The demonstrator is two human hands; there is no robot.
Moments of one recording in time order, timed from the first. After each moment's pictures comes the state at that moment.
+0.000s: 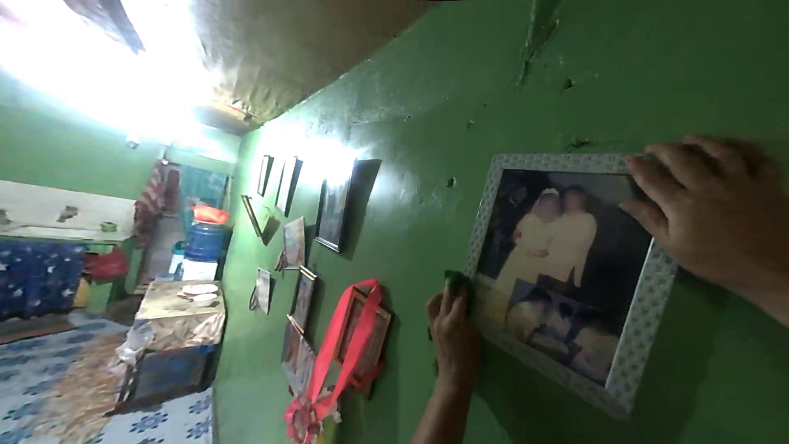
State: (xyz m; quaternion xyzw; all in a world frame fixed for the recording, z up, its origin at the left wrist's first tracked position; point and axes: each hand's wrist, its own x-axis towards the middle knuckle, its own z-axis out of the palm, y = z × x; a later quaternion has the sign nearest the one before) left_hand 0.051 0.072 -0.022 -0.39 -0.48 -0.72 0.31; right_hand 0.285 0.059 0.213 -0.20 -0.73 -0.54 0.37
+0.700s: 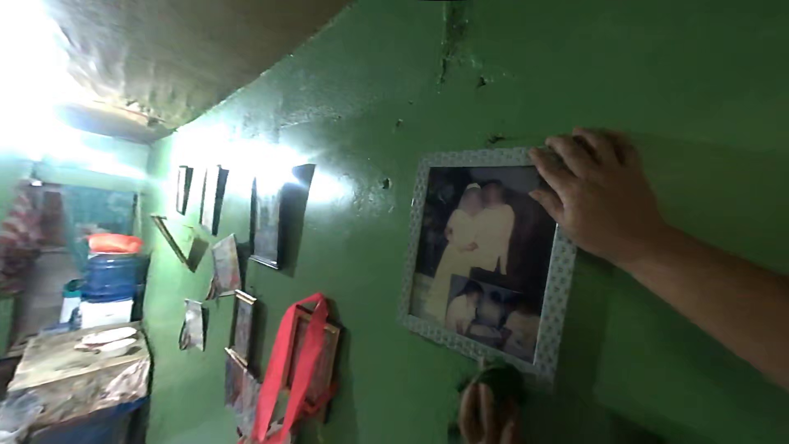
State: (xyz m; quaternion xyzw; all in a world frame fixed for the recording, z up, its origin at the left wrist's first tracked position) left_hand 0.184 0.039 -0.115 -0.49 -0.41 -0.69 0.33; right_hand 0.282 0.054 0.209 -0.24 -0.73 -0.53 0.37
